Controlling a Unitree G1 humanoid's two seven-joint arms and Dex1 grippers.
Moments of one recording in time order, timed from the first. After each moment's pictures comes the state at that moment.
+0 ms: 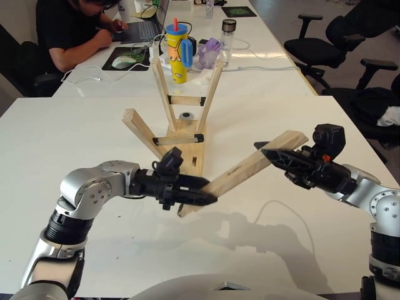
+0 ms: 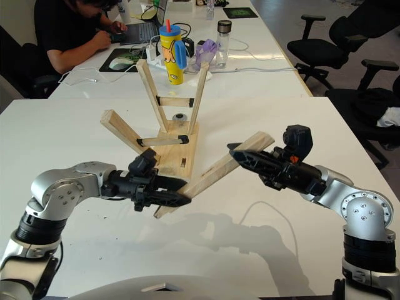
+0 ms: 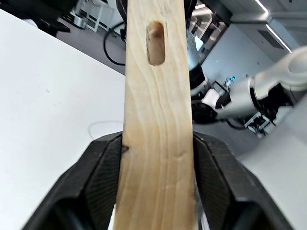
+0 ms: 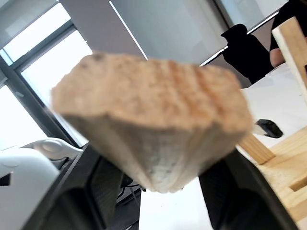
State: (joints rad) left arm -0.37 0.52 -0.11 -0.26 -0.97 1.00 -0.99; right arm -0.15 -0.68 -0.29 -0.26 1.42 0.99 0.87
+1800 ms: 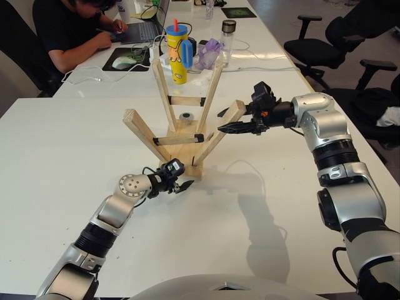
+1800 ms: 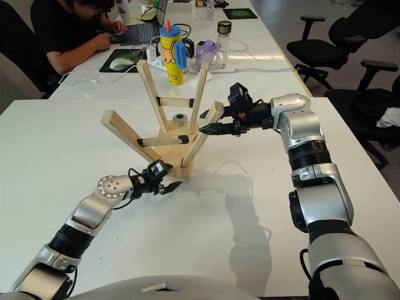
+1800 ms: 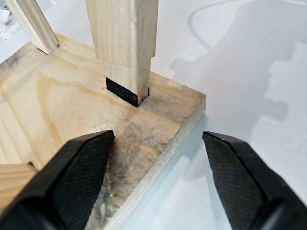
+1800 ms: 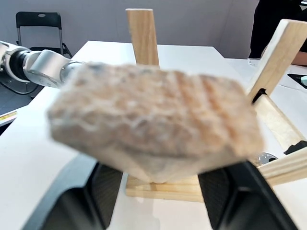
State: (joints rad) left arm -0.23 0.47 -0.39 -0.03 -0.01 0.40 -0.64; right arm -0.95 -0.49 0.19 0.65 0.32 0.18 1.49
